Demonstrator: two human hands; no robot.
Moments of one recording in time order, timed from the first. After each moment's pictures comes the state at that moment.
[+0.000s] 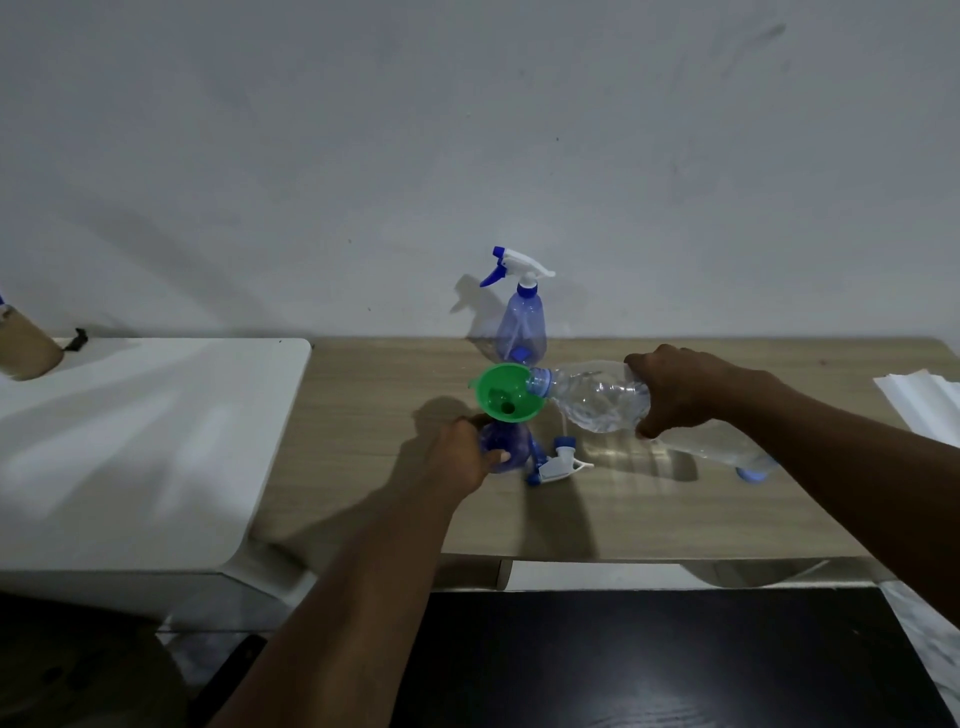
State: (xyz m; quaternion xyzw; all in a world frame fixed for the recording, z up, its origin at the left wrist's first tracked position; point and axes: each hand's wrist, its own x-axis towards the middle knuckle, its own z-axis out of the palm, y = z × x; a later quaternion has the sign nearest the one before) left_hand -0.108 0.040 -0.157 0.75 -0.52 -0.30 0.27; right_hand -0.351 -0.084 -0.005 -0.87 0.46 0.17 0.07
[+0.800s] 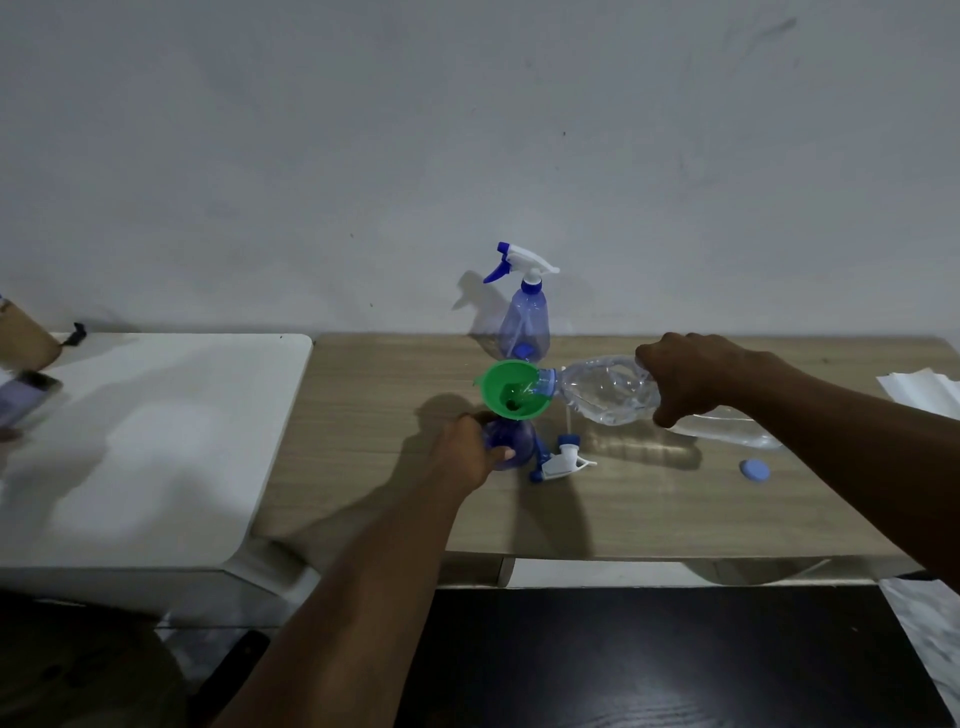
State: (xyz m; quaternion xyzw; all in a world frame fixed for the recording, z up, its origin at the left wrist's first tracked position) left_hand -0.106 0.032 -0.169 0.76 -0.52 -0.29 0.26; right_hand -0.344 -0.085 0.011 -0.86 0.44 0.23 -0.03
